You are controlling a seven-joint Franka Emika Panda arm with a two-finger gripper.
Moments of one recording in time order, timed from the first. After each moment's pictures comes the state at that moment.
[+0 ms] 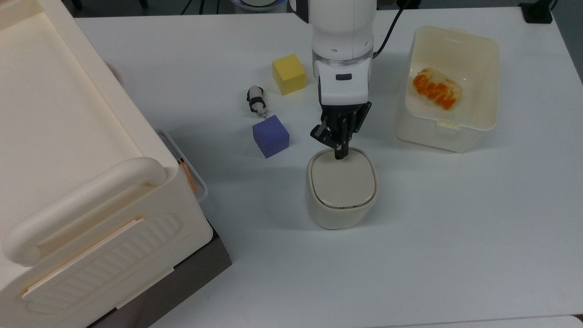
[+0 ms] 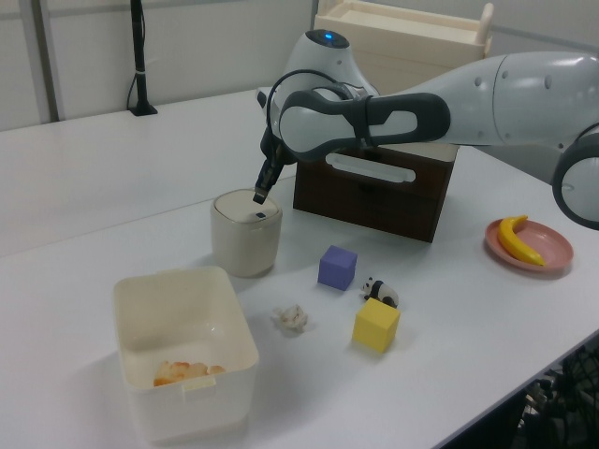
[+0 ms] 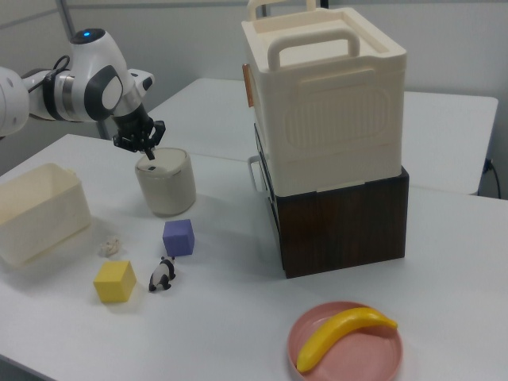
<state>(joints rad) 0.20 0.37 0.06 -1.58 -0.01 2.29 -0.50</state>
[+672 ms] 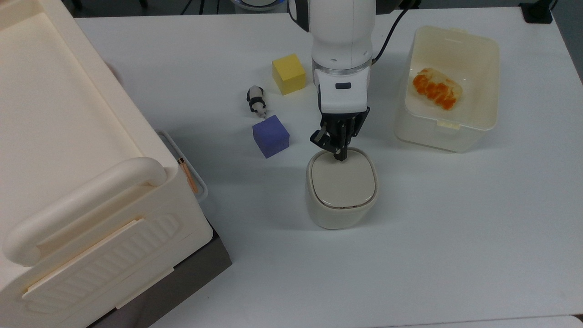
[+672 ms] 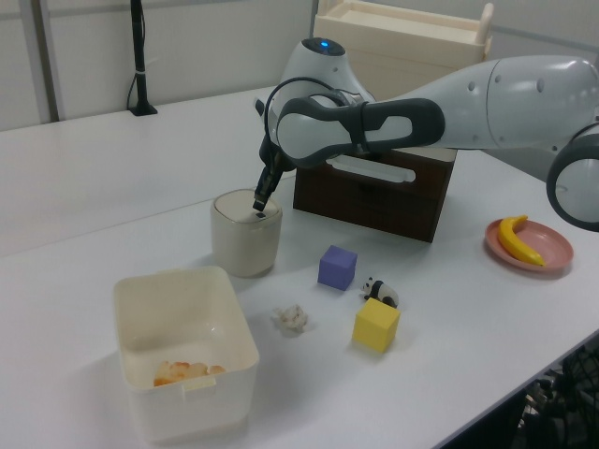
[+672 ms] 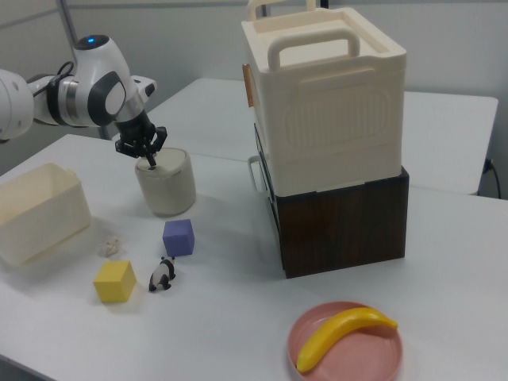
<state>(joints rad) 0.20 0.39 0.06 -1.58 -0.01 2.29 -0.51</state>
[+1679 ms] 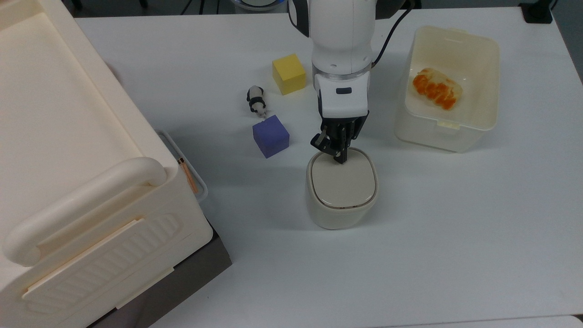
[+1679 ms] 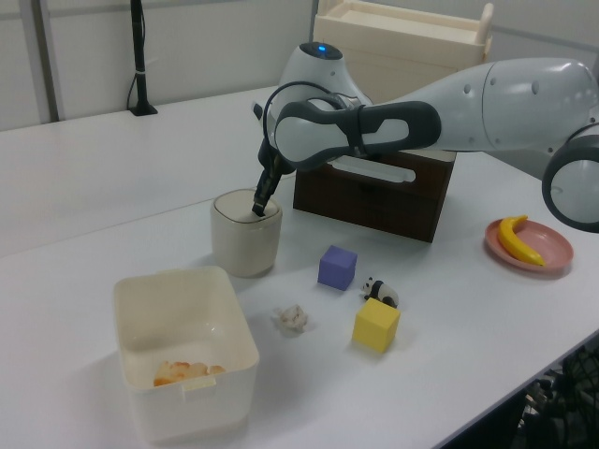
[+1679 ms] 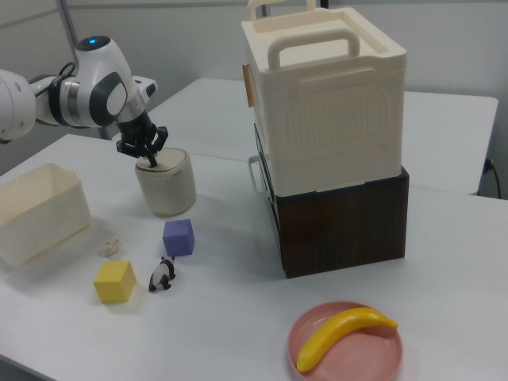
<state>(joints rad) 0.20 0.40 0.06 -1.57 -0.01 2.29 -0.53</state>
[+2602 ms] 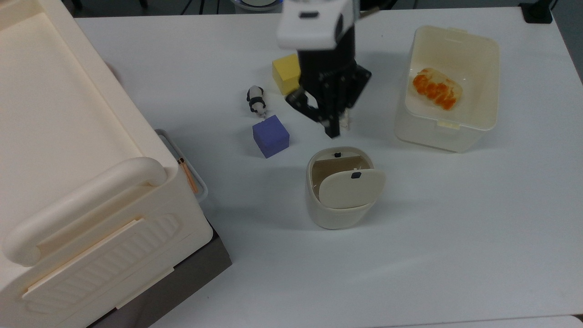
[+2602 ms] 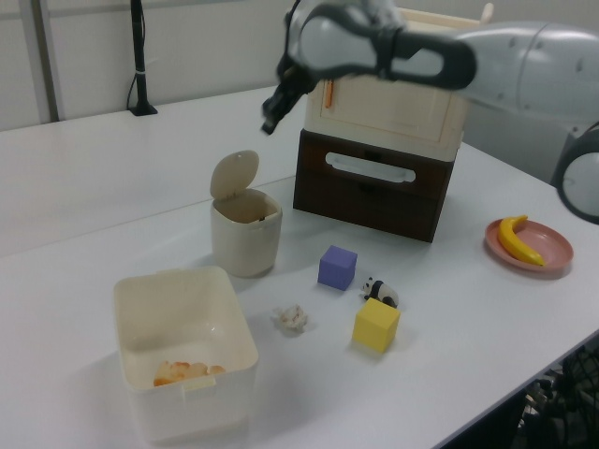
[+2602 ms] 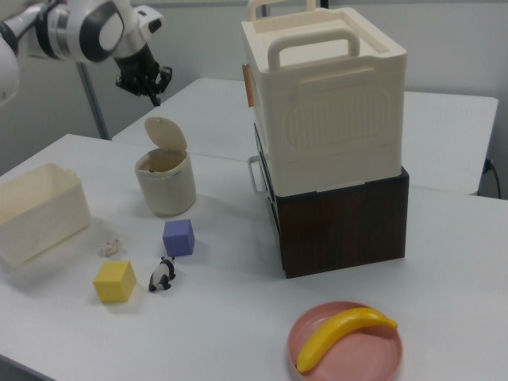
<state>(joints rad) 0.14 0.34 0.04 -1.32 0.06 2.09 -0.33</state>
